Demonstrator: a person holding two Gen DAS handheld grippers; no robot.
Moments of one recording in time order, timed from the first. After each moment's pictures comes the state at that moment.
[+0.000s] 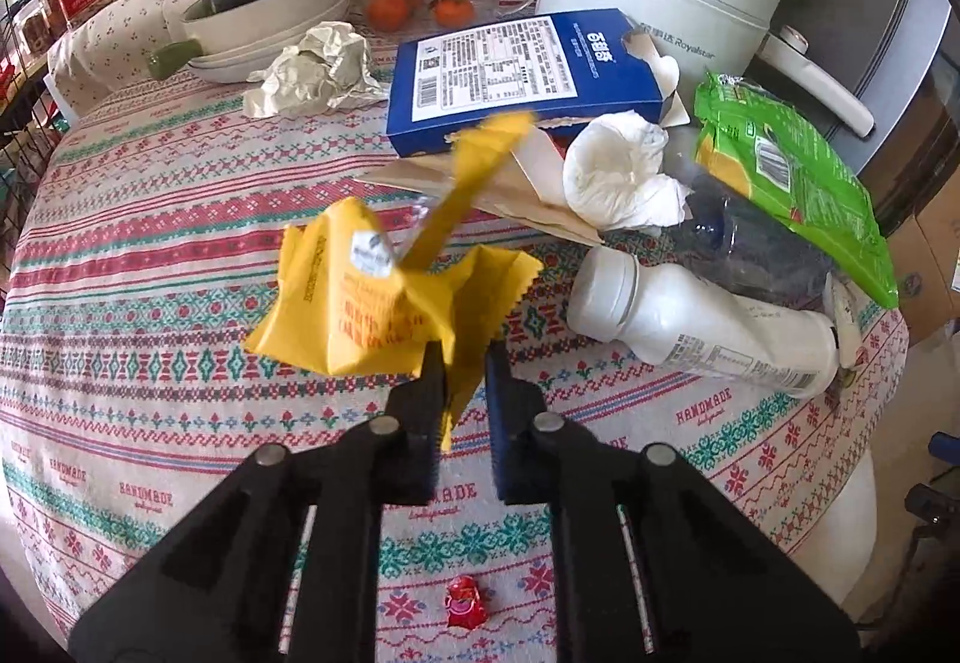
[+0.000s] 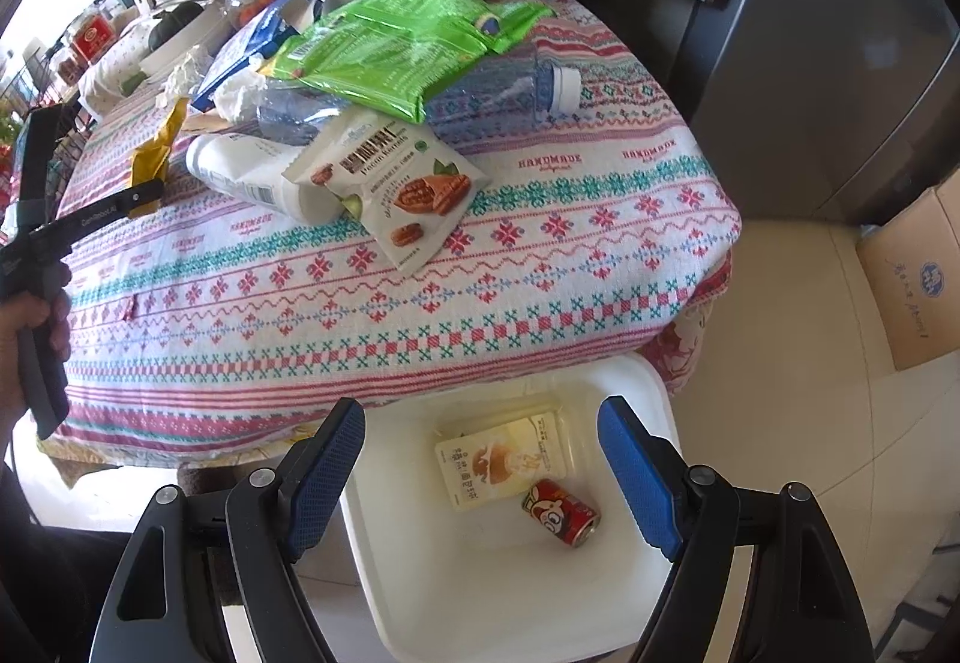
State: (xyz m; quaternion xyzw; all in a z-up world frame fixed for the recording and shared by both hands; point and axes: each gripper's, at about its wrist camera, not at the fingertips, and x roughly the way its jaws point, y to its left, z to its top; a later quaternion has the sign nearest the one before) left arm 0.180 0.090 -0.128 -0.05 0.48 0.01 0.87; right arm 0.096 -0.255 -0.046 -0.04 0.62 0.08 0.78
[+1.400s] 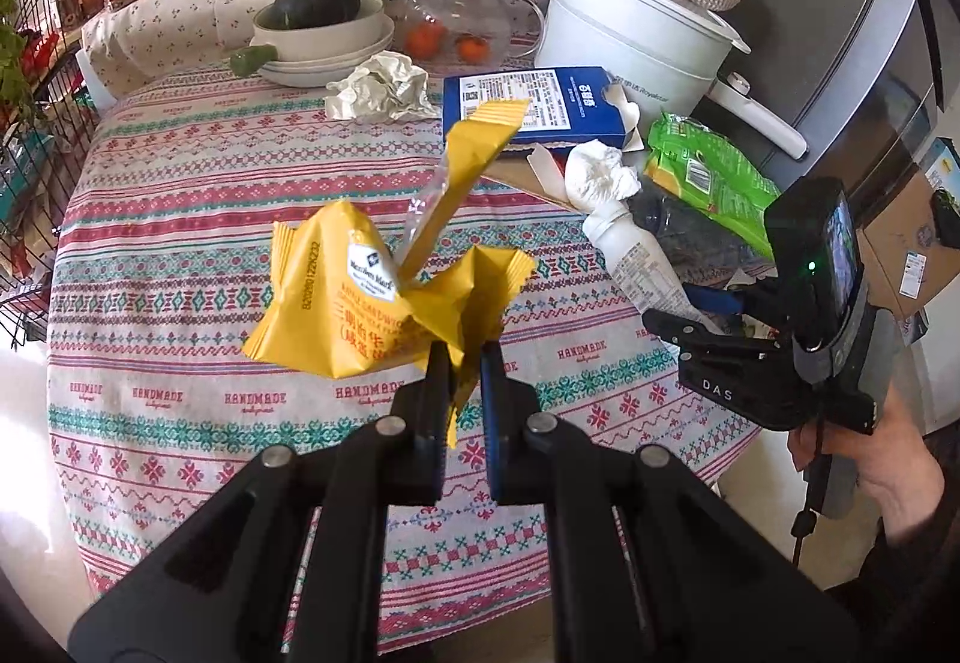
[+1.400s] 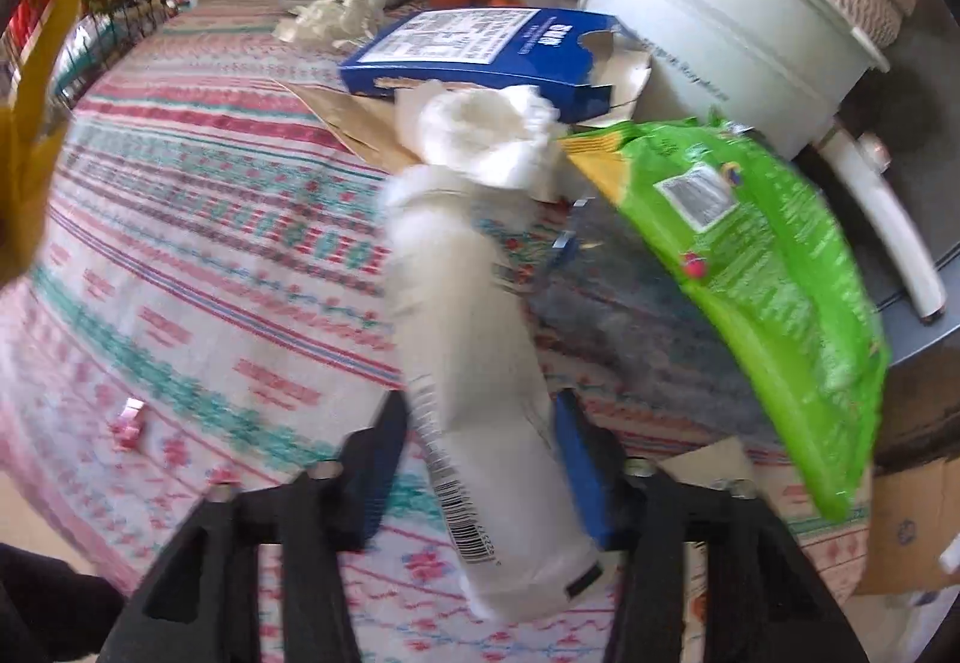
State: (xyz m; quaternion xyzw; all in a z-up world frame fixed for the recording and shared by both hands) left arm 0.103 0.142 -0.078 -0.09 0.47 -0.03 0.88; right arm 0.178 -0.055 -0.102 -0.19 0.55 0.19 0.79
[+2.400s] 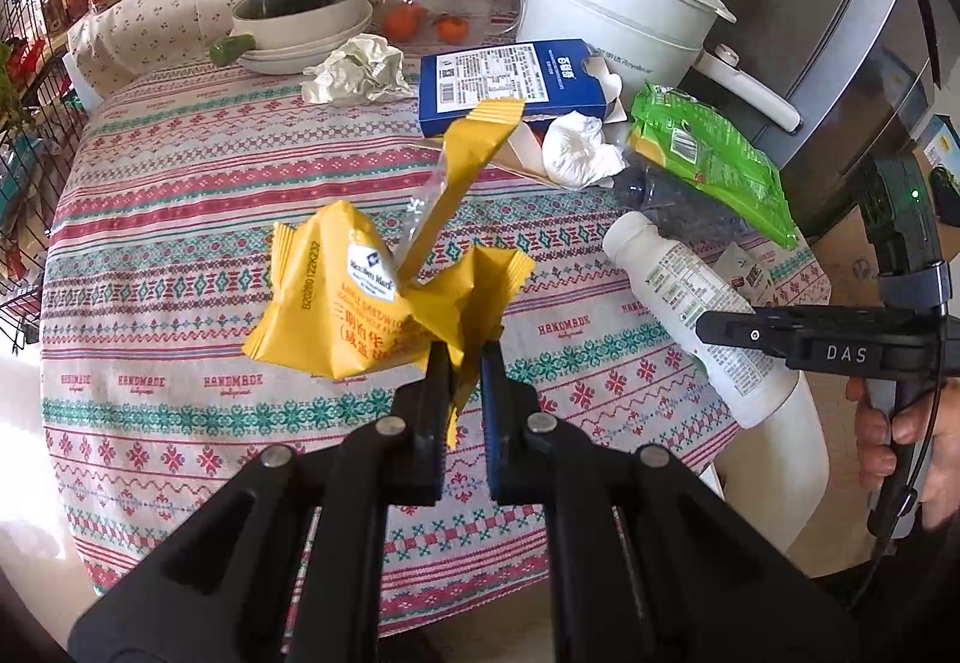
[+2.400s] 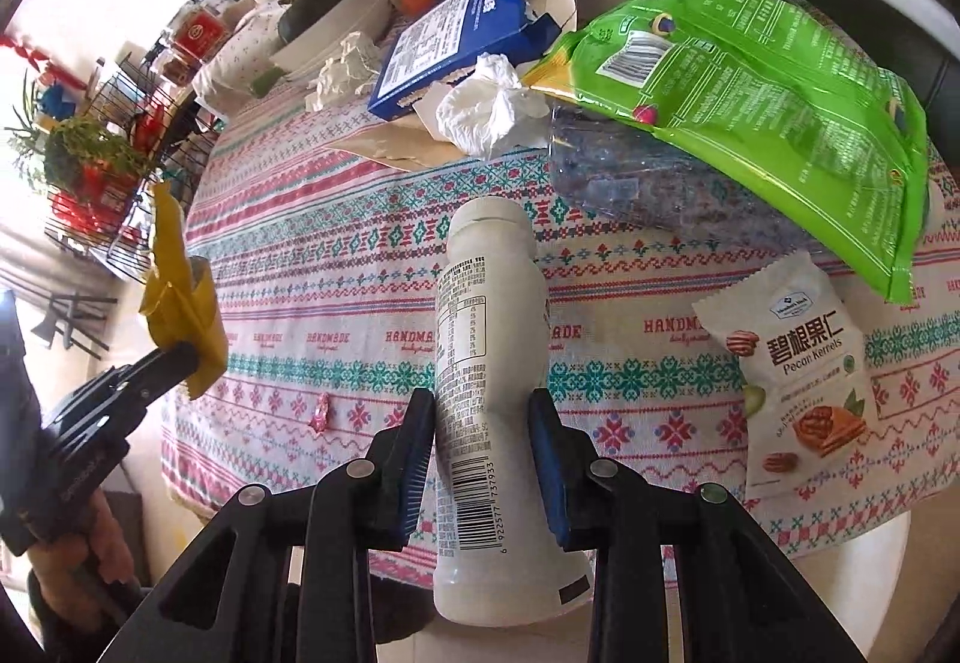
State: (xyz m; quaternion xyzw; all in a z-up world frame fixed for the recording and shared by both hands) left arm 0.099 0.122 -0.081 -0.07 0.48 -0.04 0.87; right arm 0.165 -0.116 -0.069 0.07 0.63 0.23 0.73
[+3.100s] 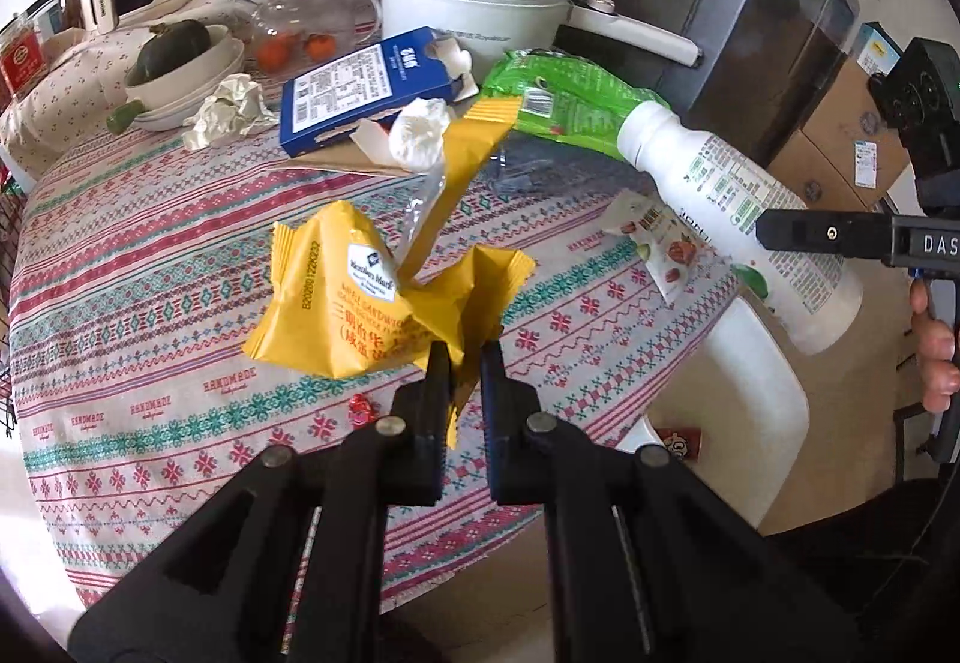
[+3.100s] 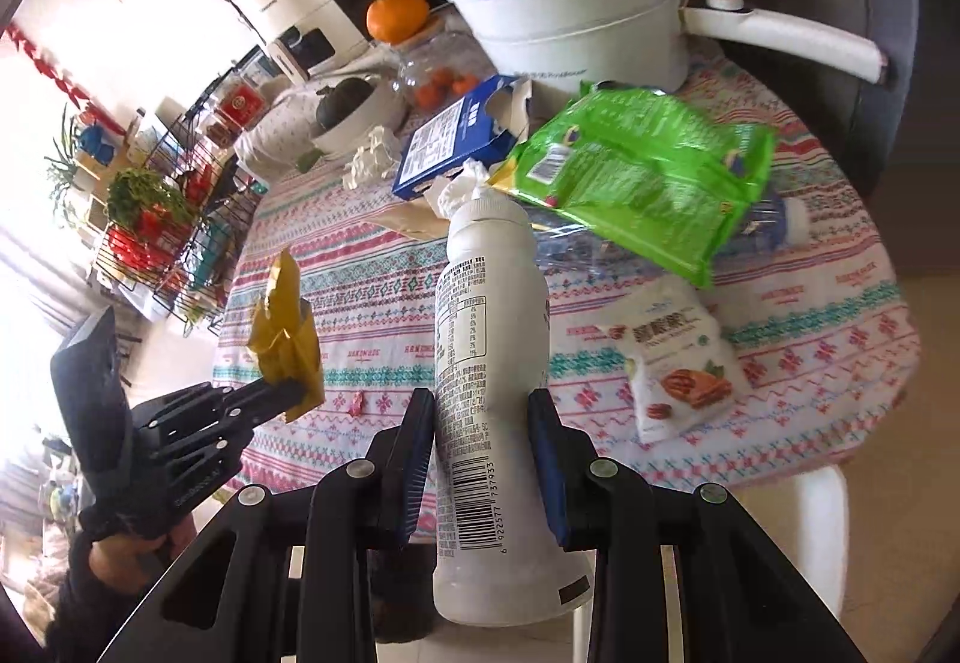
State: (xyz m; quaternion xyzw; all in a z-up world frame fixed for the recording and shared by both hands) left arm 0.082 0.047 -0.070 0.00 0.47 -0.13 0.87; right arm 0.129 -0.199 0.008 0.10 0.57 0.24 0.78
